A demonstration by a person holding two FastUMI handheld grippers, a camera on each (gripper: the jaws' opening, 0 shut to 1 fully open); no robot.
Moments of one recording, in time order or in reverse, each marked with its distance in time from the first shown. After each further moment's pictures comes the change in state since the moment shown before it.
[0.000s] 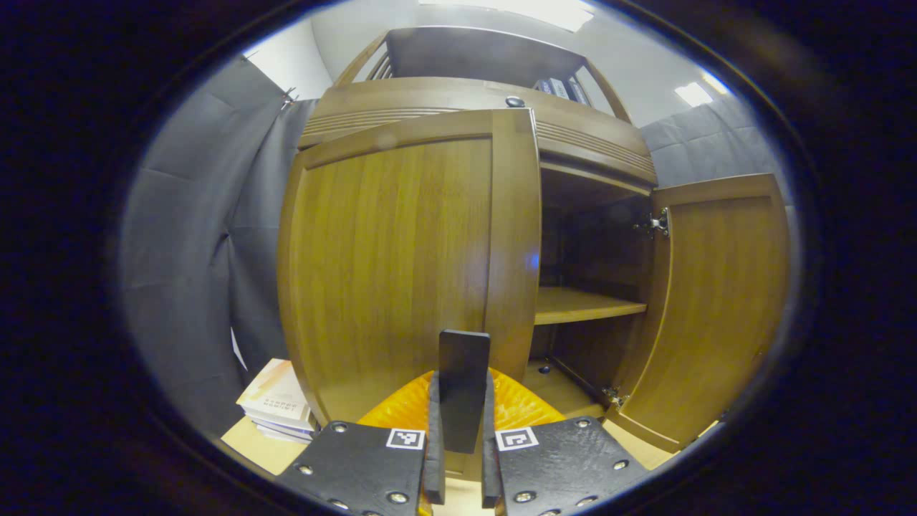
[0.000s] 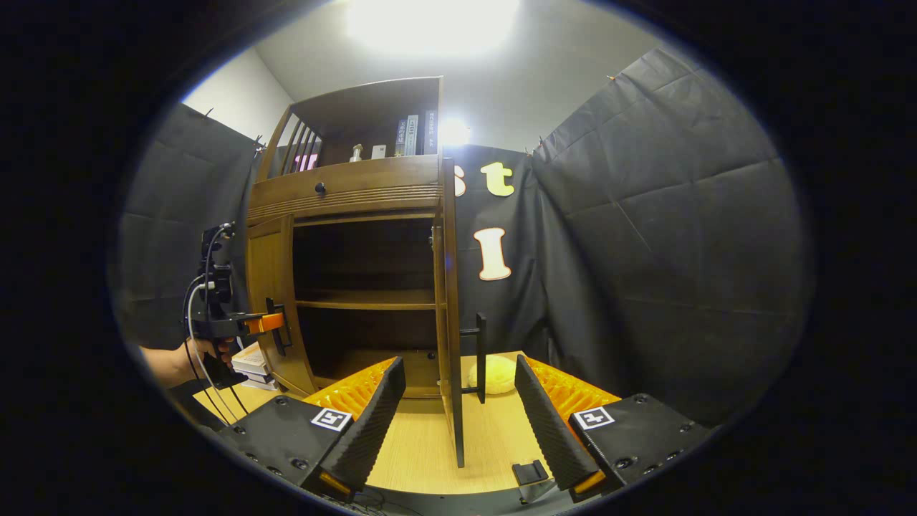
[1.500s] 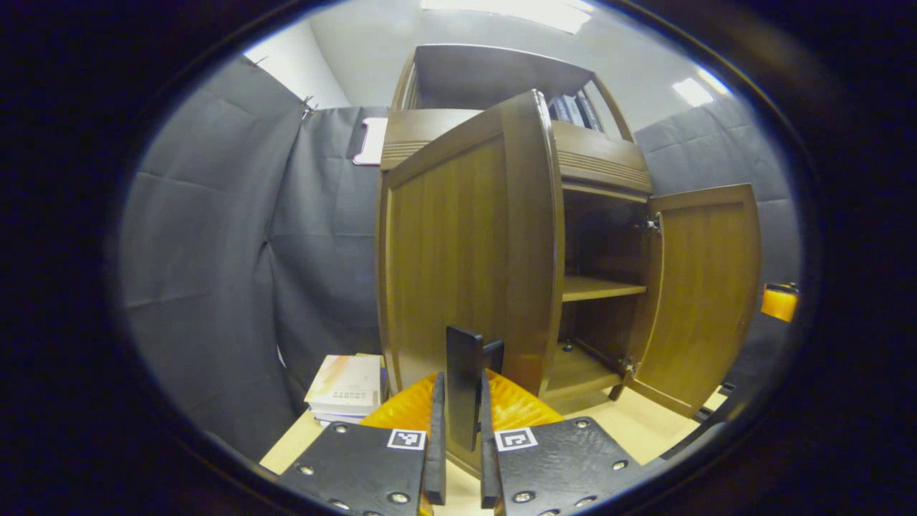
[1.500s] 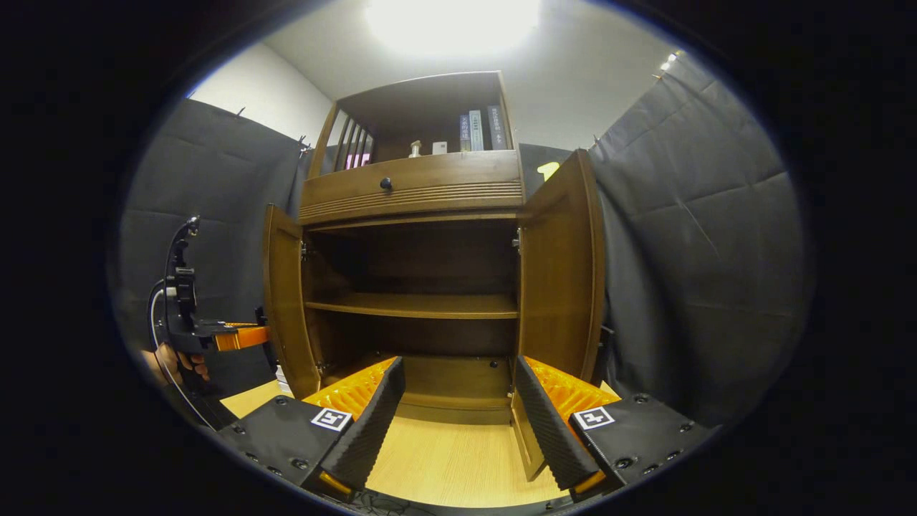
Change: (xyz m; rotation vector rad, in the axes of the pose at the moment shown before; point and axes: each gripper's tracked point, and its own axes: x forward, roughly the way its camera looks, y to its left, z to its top) left arm -0.036 0.039 -0.003 0.060 0.005 0.054; right arm 0.032 0.105 0.005 -0.025 -0.005 0.198
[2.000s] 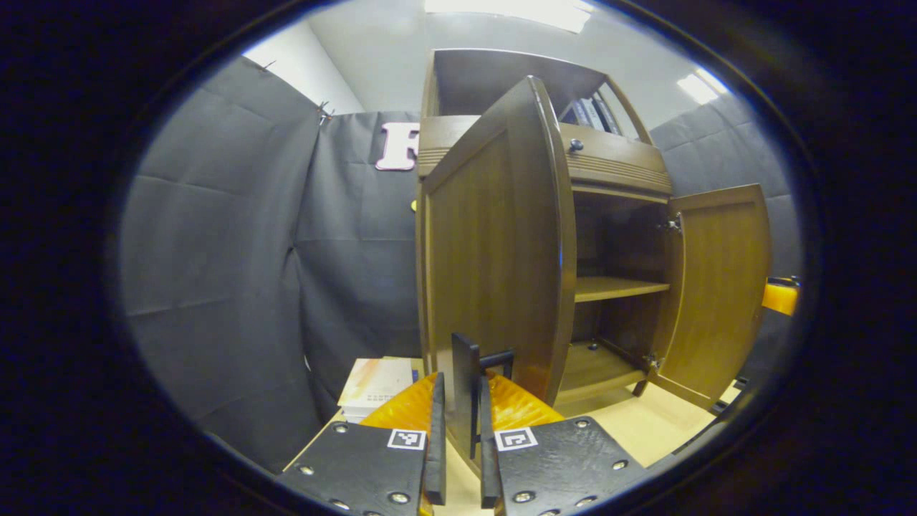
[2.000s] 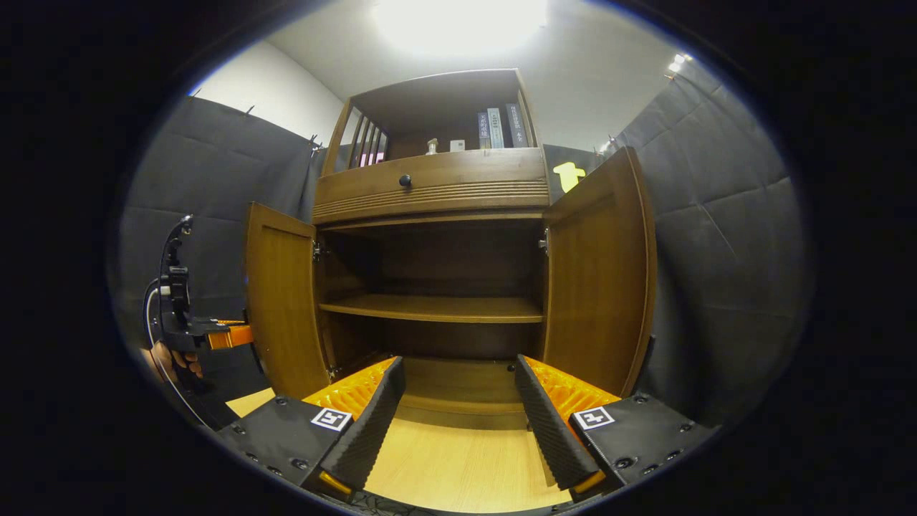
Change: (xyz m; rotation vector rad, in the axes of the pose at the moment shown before) left arm -0.003 0.027 0.006 0.002 -0.023 0.094; right arm 0.020 0.028 0.001 0.002 -0.009 0.045
